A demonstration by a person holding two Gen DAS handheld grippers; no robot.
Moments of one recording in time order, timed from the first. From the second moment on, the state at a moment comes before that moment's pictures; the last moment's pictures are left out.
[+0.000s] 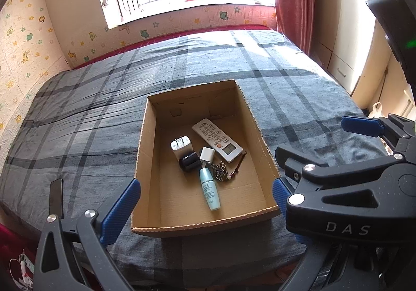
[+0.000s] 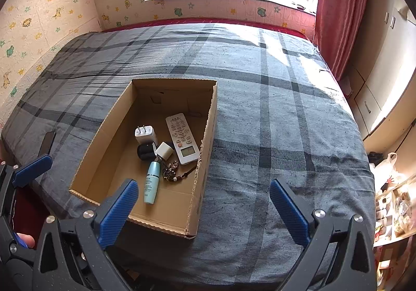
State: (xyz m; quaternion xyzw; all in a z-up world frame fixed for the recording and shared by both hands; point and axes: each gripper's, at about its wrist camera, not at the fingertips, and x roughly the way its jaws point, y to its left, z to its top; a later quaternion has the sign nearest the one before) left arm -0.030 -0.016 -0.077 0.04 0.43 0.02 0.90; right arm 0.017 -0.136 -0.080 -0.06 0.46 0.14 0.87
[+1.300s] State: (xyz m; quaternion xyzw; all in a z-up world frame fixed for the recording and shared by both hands) left arm -0.034 -0.014 -0.075 0.04 0.43 0.02 0.90; right arm 0.013 -0.135 -0.076 -0.06 0.45 0.14 0.88
